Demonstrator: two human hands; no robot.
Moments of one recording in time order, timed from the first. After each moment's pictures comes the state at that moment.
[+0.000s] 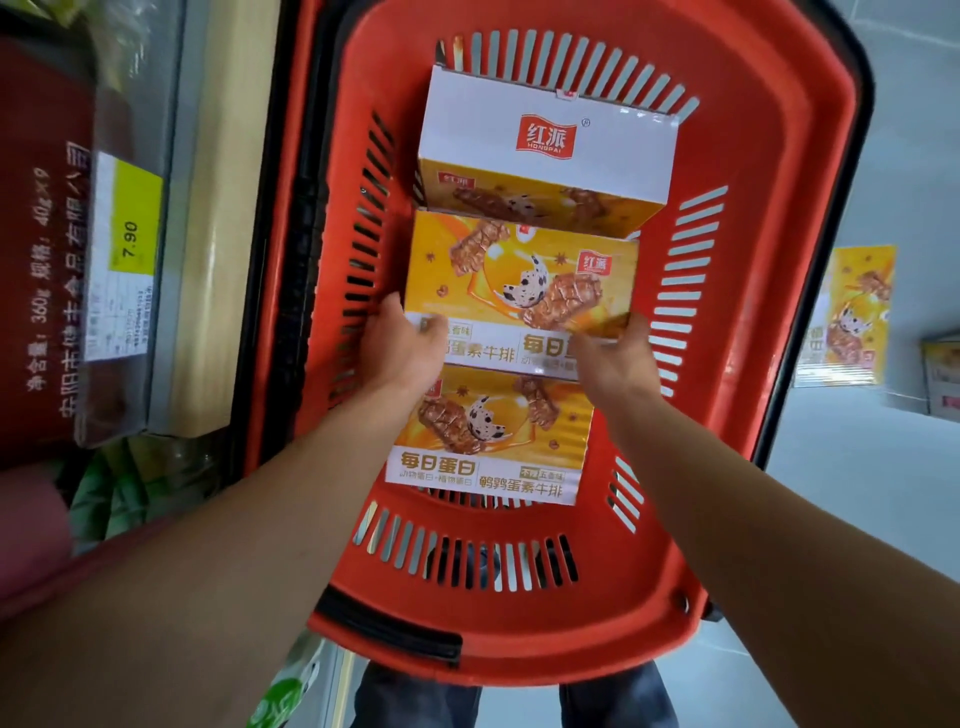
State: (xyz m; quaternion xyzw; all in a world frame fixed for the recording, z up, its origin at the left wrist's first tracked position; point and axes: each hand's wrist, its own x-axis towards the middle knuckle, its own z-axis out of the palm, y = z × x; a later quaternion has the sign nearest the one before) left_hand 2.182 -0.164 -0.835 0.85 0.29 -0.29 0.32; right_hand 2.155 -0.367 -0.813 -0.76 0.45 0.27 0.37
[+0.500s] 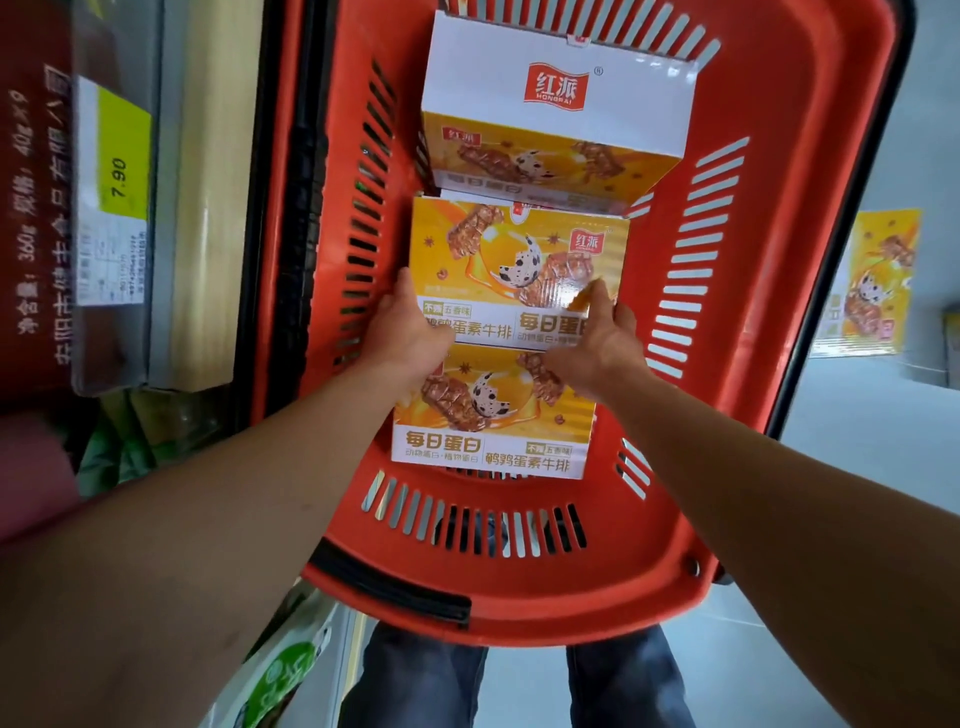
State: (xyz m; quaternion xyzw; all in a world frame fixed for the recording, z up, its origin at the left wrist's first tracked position) left_hand 2.168 -0.152 -0.840 0.85 0.21 -0.39 0.29; right_hand 2.139 -0.363 -0.837 -0.80 0.30 0.44 0.28
